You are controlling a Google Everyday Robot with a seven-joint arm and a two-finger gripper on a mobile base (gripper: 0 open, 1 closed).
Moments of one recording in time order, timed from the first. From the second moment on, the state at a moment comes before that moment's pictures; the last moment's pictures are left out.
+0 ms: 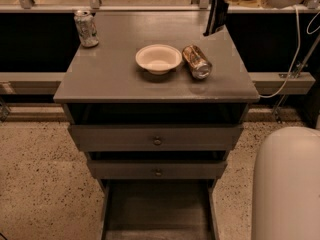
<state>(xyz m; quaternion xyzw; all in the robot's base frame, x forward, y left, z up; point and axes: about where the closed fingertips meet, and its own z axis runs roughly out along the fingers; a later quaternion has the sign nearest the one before) 0.677 -0.171 1.061 -0.76 0.19 -0.06 0.61</state>
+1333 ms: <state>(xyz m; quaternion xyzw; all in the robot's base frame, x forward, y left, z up) 0.729 -0.173 1.012 -0.77 0.28 -0.07 0.56</state>
